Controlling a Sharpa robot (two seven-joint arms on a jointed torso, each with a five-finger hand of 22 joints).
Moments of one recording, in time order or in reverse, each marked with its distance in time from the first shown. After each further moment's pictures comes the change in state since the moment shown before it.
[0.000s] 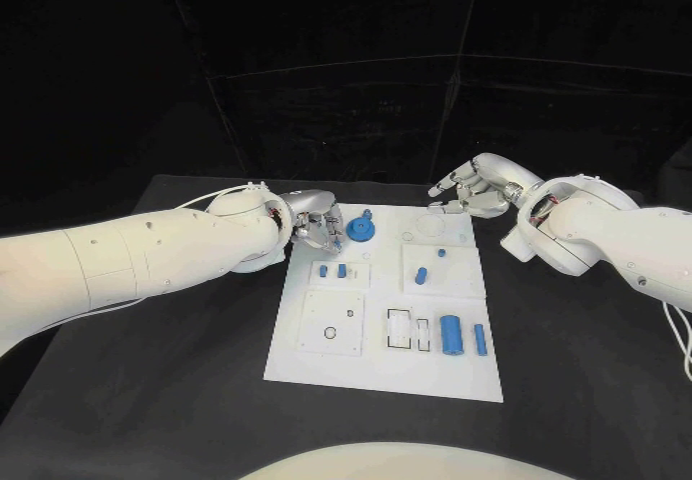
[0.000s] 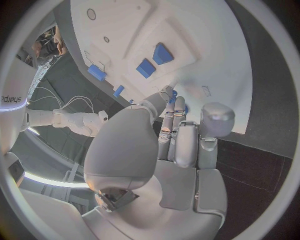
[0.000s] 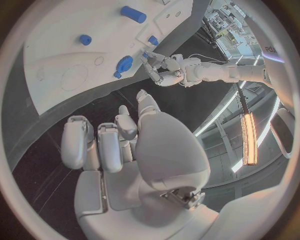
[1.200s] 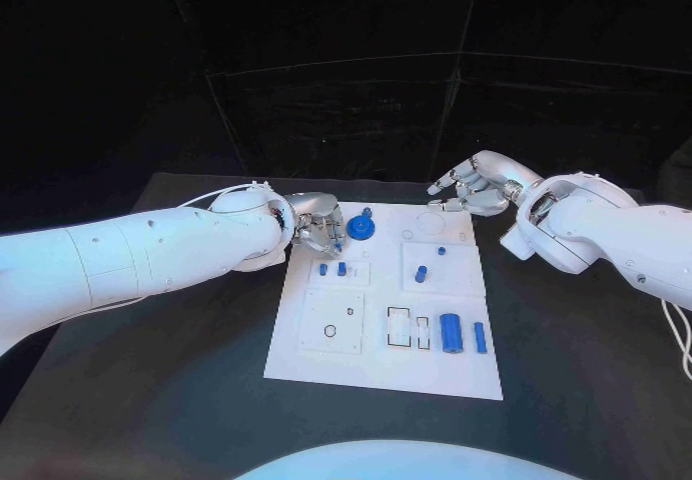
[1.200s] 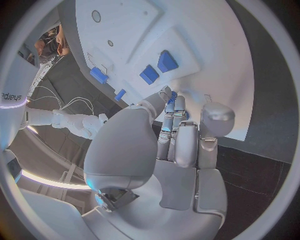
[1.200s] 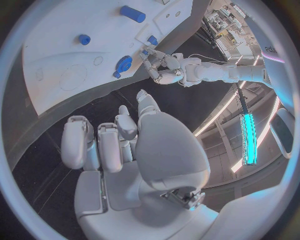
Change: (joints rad) left arm 0.000 0.006 0.000 0.003 0.007 0.049 -0.020; left_hand -0.023 -0.014 0.003 -0.003 0.000 -0.004 0.004 -0.021 -0.001 -0.001 0.001 -0.022 -0.005 0.000 0.000 0.000 -0.009 0.000 0.000 0.000 0.000 0.003; right arm 0.000 0.002 0.000 0.000 0.000 -0.001 0.004; right_hand 0.000 0.000 0.000 0.000 0.000 0.000 0.000 0.000 0.000 0.000 0.000 0.000 0.000 0.000 0.000 0.000 0.000 0.000 0.000 0.000 0.000 0.000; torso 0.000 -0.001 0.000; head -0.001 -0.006
